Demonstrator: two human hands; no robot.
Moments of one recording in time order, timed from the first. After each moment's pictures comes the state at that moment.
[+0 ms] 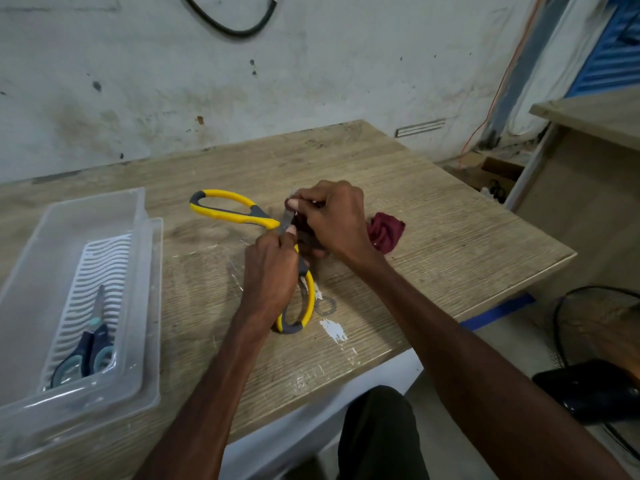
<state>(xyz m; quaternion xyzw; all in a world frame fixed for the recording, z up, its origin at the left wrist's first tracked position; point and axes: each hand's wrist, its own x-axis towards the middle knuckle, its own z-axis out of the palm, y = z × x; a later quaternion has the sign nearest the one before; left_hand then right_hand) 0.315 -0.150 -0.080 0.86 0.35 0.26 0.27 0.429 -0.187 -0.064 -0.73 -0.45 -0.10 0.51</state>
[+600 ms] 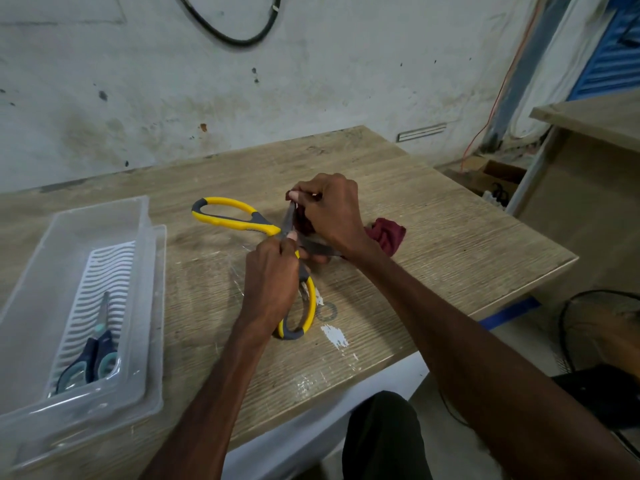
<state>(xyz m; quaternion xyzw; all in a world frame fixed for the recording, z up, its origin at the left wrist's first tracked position) 0.314 -0.150 -0.080 0.82 0.36 0.29 0.33 0.443 -0.172 -0.057 -0.73 -0.45 -0.09 0.50</state>
